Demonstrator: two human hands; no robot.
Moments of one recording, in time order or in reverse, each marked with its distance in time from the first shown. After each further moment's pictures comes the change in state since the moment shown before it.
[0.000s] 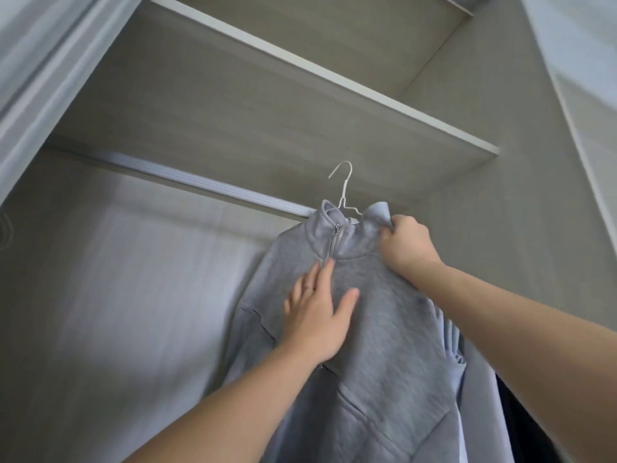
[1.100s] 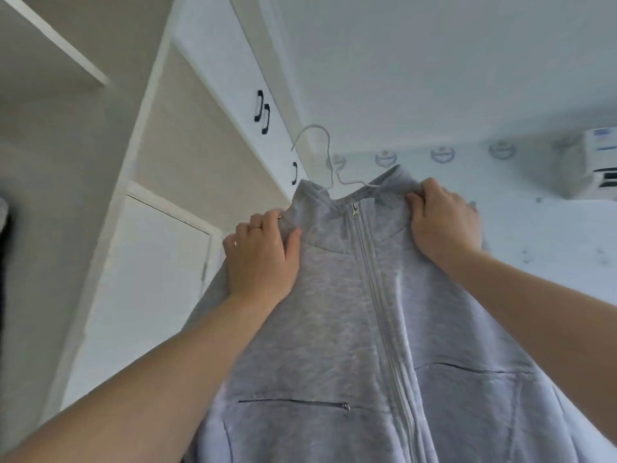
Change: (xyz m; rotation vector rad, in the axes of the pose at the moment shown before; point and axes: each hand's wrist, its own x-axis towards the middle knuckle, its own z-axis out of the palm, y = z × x) left_hand -0.131 0.503 0.127 -0.623 0.110 0.274; right_hand -0.169 0.156 -0.593 -1.263 0.461 -0.020
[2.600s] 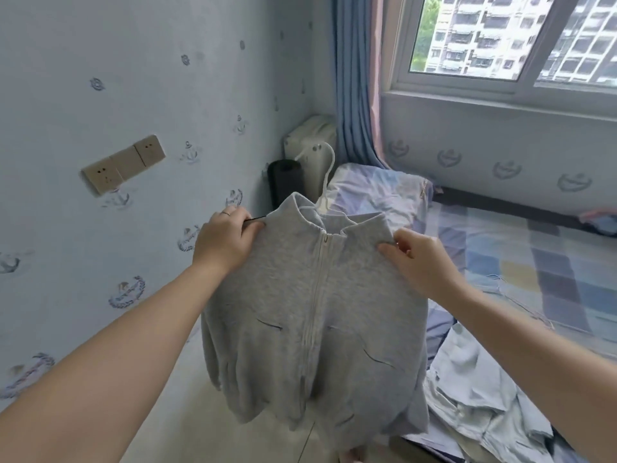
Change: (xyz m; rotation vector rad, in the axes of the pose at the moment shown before) left_hand -0.576 0.440 0.644 -1.061 -1.340 0.479; right_hand -0.536 0.538 -0.062 -0.707 -0.556 1.168
